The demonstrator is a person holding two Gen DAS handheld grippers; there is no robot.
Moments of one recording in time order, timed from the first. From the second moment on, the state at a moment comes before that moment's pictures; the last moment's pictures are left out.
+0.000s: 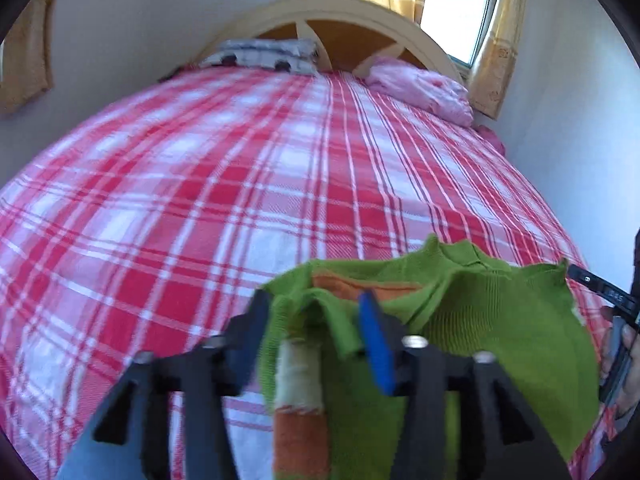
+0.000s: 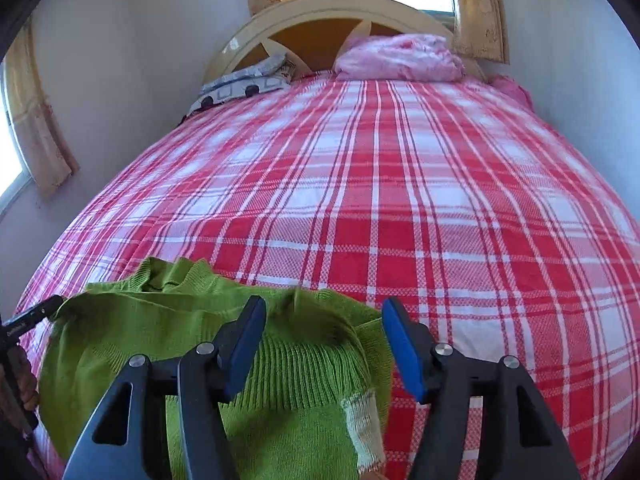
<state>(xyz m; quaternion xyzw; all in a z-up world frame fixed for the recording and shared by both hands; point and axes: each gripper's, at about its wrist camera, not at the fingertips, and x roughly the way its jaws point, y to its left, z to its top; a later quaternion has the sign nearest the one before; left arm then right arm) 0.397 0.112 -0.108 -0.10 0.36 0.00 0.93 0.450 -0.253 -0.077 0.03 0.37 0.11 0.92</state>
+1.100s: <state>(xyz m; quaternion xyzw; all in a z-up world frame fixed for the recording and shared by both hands) 0.341 0.072 -0.138 0.01 0.39 0.04 0.92 0.418 -0.160 -0.098 -0.03 0.43 0.14 0.89</state>
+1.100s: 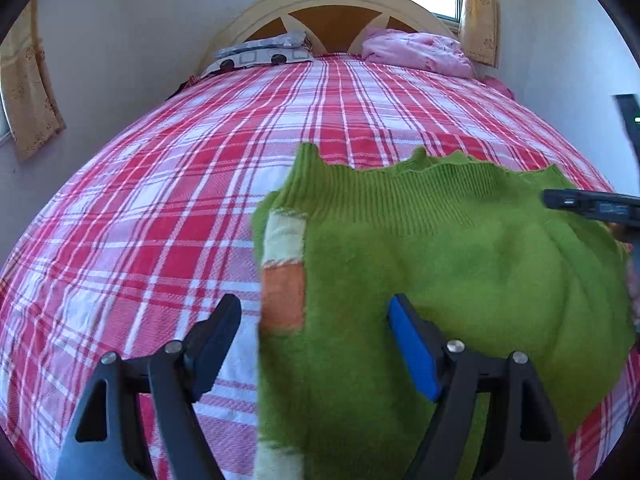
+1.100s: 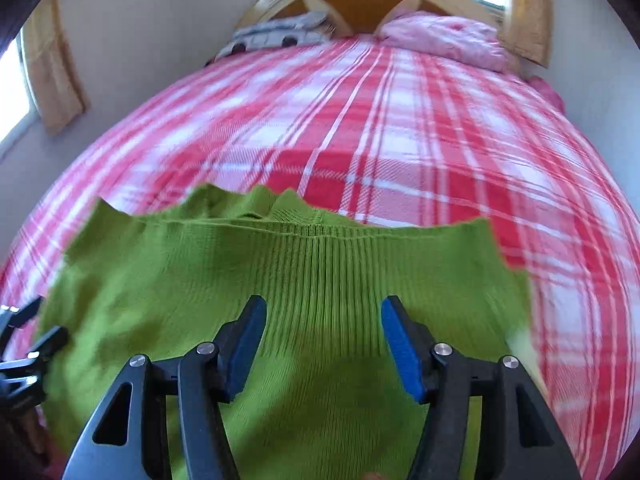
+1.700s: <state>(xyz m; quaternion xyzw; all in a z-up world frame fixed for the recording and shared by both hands) 0.338 0.092 -0.144 0.03 0.40 0.06 0.91 0.305 -0.232 -0.119 -0.06 0.46 0.15 0.87</state>
